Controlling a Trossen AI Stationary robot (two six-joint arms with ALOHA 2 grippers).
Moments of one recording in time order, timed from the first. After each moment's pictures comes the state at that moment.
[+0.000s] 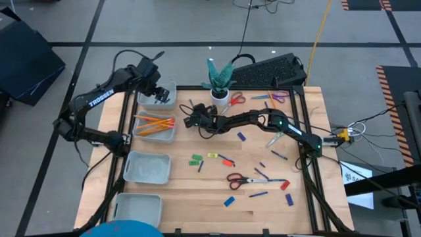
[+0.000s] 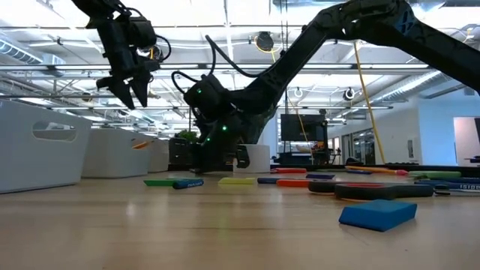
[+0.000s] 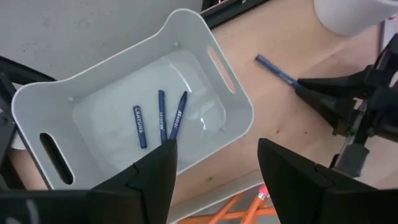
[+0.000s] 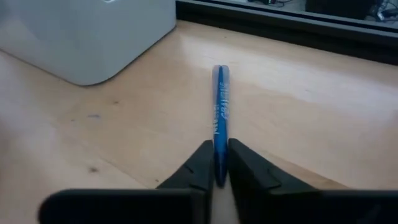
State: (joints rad) left arm 0.90 1.30 1.12 -0.91 0.02 -0.18; right arm -0.19 2.49 1.65 0.14 0.62 0.59
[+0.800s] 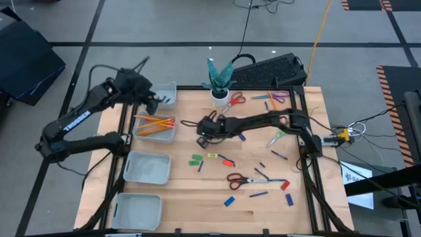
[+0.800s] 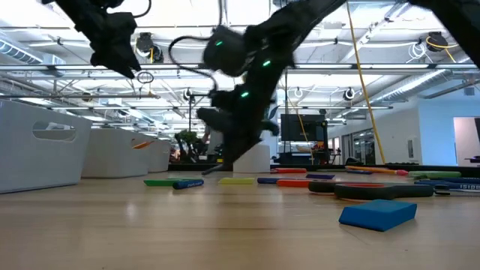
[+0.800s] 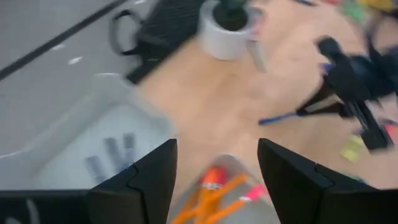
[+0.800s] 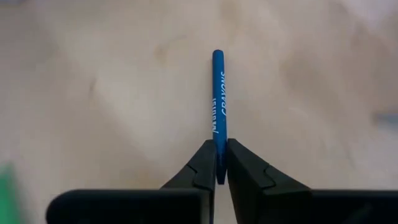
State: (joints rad) left arm 0.76 0.90 0.95 -0.81 0.18 -0.01; right arm -0.08 2.11 1.47 -0.46 0.29 0.54
